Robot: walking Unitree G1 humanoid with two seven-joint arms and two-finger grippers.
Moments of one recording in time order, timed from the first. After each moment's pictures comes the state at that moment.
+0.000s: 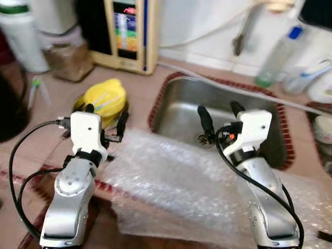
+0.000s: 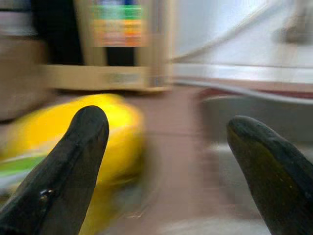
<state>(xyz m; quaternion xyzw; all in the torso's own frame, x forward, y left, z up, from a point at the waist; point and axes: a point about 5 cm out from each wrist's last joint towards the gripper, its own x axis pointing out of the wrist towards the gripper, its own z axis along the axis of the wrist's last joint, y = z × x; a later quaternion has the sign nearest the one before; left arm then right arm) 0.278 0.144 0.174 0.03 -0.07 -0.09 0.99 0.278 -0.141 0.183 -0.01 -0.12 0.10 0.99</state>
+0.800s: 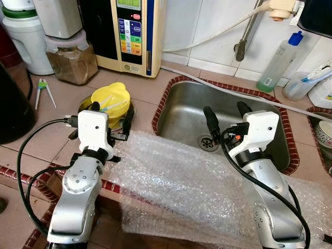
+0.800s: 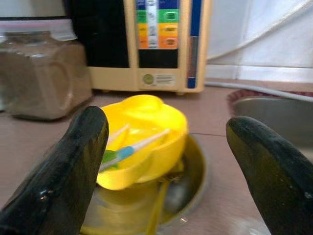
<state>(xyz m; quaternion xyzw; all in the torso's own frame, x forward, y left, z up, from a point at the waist) 0.290 0.159 0.176 0.05 -0.08 -0.04 0.99 0.276 -0.133 0.188 0.00 -0.13 0.13 0.98</state>
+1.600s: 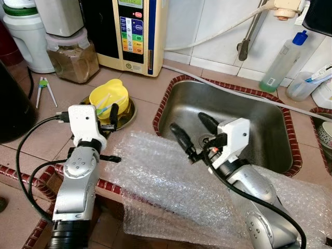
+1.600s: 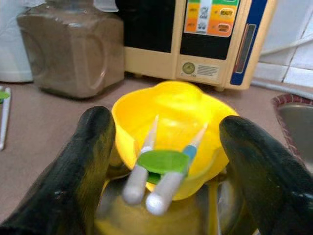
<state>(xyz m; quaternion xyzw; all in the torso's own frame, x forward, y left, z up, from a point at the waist) 0.318 0.171 0.168 0.00 -0.06 0.01 1.00 0.256 -0.093 0.180 0.06 -0.07 0.30 0.95</state>
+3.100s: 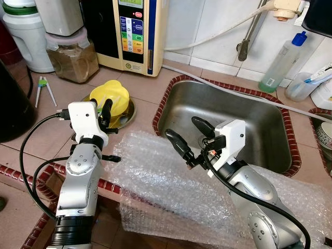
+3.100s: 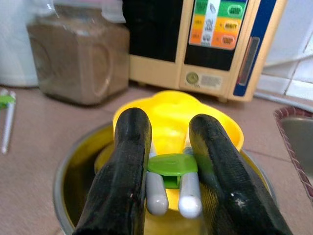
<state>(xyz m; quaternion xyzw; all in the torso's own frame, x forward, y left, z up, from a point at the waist) 0.318 0.172 0.172 0.00 -0.09 0.03 1.00 0.253 -0.092 0.183 0.07 -0.06 0.33 0.94</state>
